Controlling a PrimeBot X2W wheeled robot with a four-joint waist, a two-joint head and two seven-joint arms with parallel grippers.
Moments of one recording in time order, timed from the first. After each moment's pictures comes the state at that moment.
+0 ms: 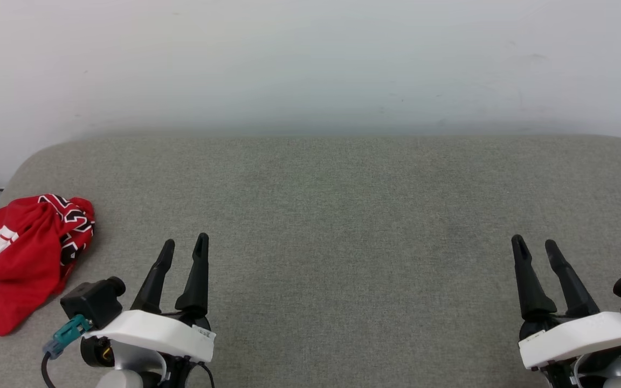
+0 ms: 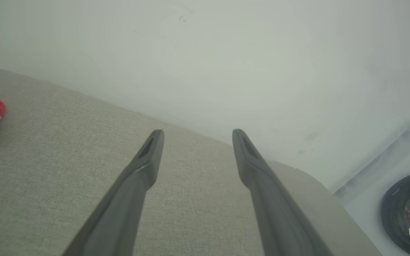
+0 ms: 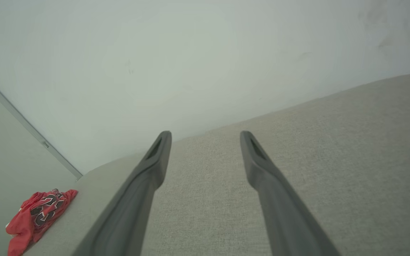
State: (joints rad) left arm -0.08 0.09 -0.06 0.11 -0.60 -0.12 -0.13; right arm -0.01 -0.05 -0.05 0.01 0.52 0.13 -0.03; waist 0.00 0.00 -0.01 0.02
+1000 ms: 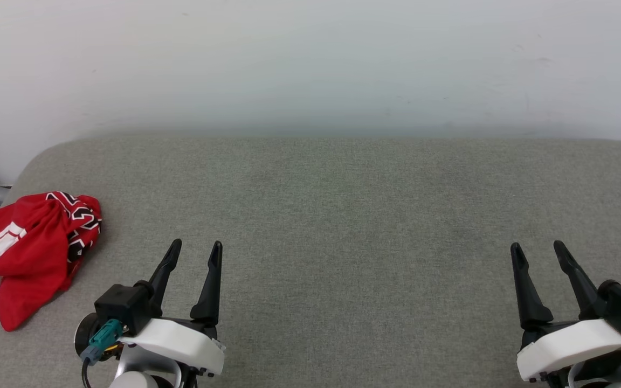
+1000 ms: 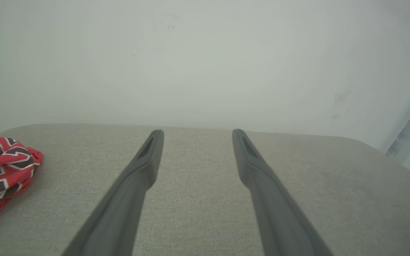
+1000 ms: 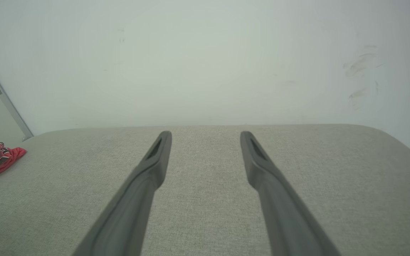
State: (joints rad) left arm -0.08 0.12 -0.11 0.13 -0.30 -0.12 -0.20; right arm 0.03 -0.05 -0.06 -0.06 0.19 0.13 -0.02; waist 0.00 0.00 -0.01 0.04
